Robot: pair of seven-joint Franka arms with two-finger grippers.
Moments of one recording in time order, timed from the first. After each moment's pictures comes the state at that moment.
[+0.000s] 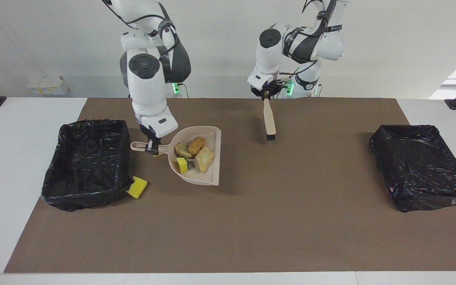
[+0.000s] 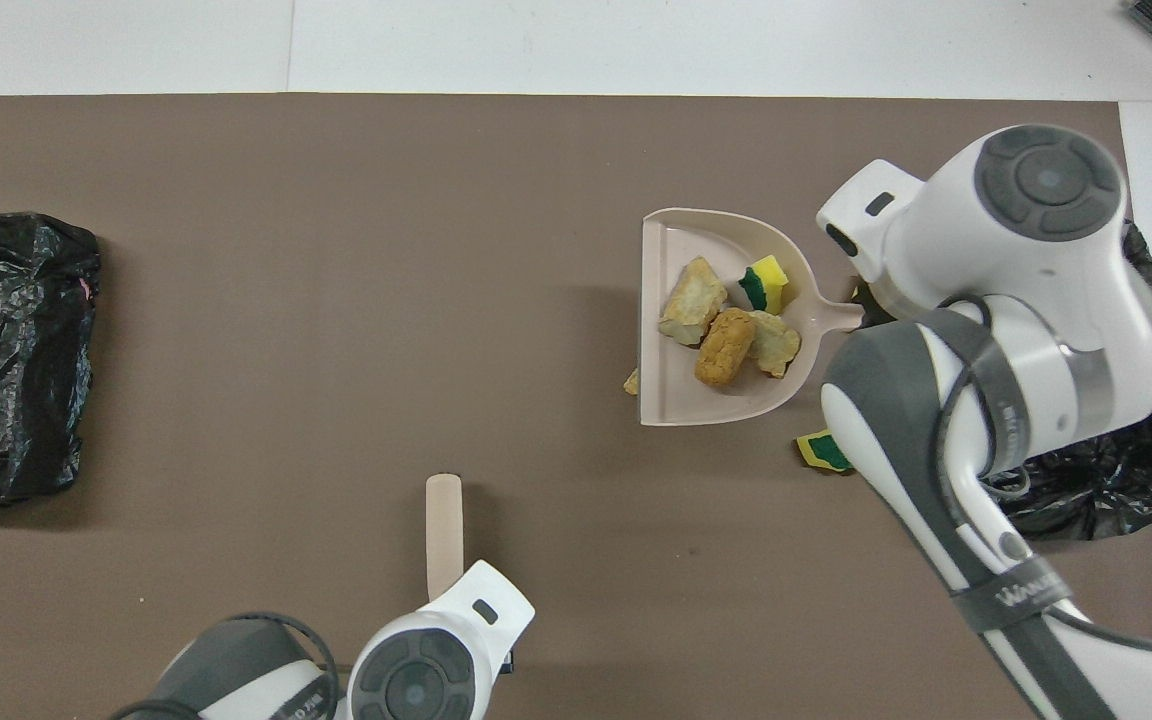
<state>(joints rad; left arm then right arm) -0.75 -0.31 -0.14 -2.48 -0.11 1.98 -0.80 0.16 0.18 0.04 -1.70 -0.16 1.85 -1.23</state>
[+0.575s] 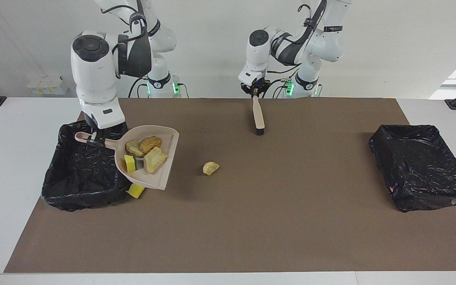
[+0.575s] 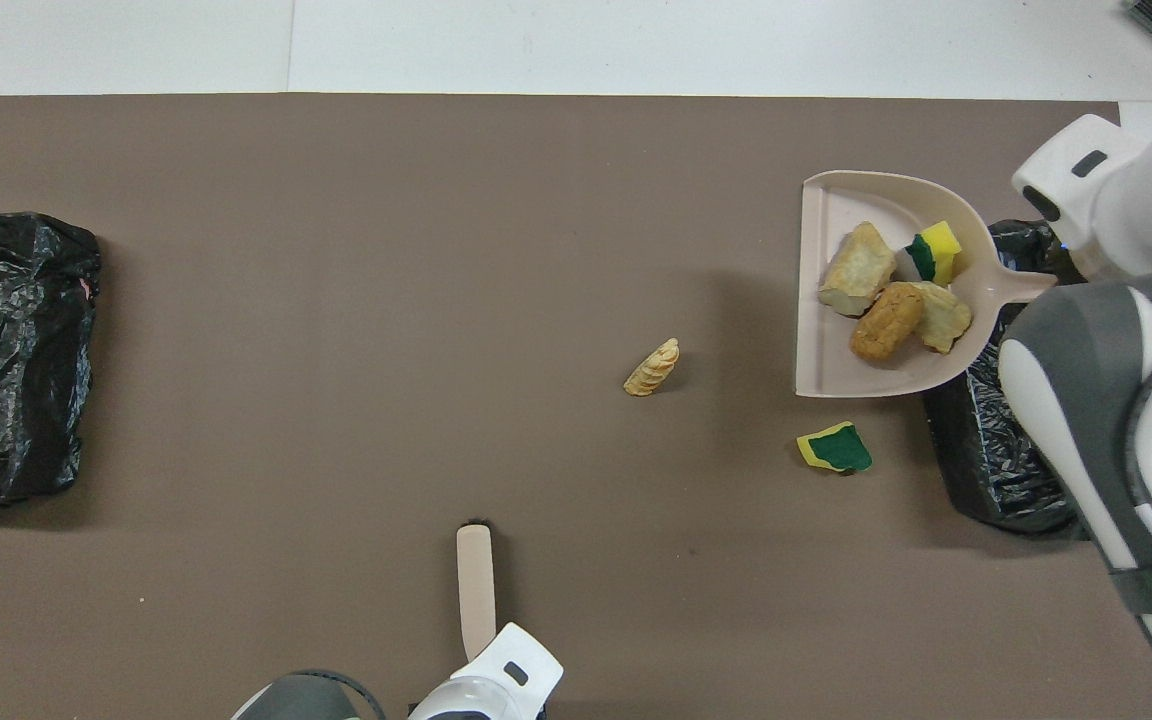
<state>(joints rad) -0.87 -0.32 -0.13 -2.60 -0.19 2.13 -0.89 0.00 0.13 0.01 -1.67 -0.33 1.81 -1.34</state>
